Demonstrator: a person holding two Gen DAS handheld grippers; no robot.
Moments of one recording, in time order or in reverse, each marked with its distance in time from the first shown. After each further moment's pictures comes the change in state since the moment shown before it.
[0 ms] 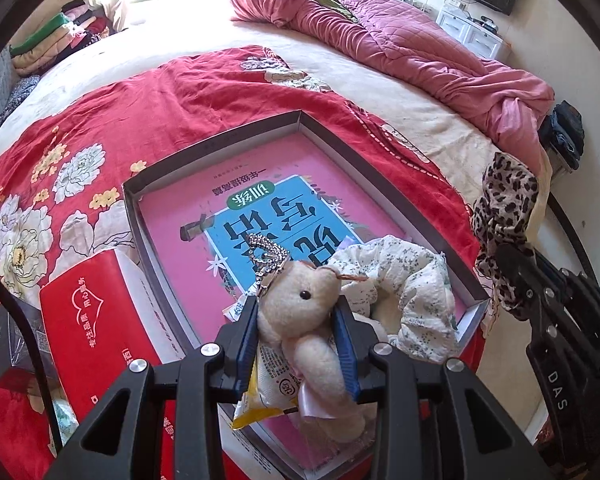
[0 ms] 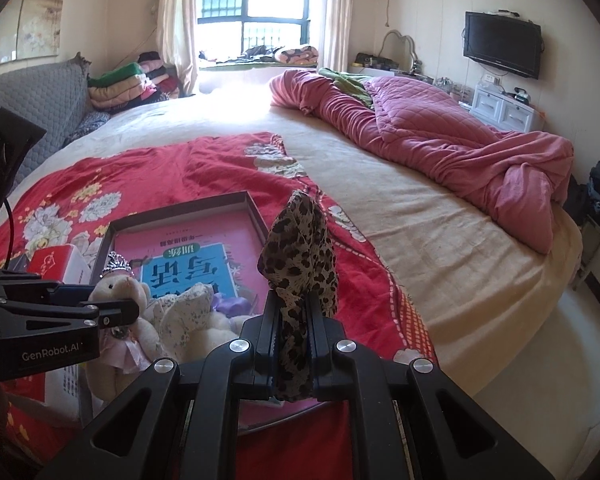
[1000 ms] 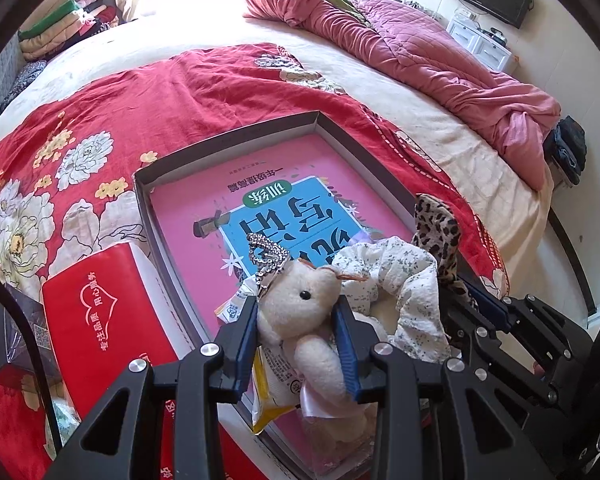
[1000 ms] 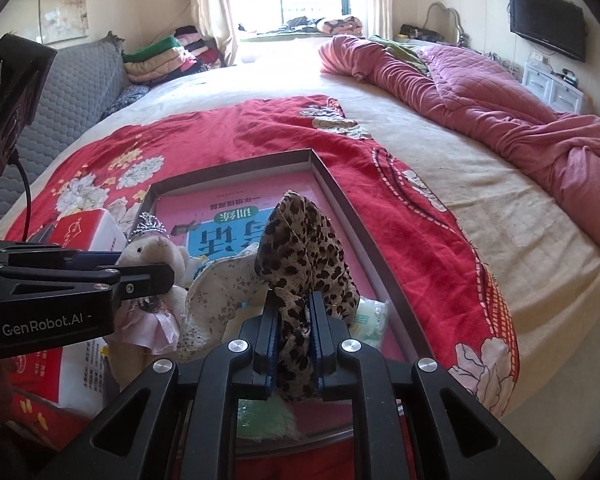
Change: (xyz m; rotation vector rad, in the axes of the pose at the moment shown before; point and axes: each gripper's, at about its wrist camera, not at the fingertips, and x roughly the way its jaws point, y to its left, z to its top) left arm 0.003 0.017 0.001 -0.047 -0.002 -0.019; right arm 0.040 0.033 -0.008 -0.021 0.096 0.191
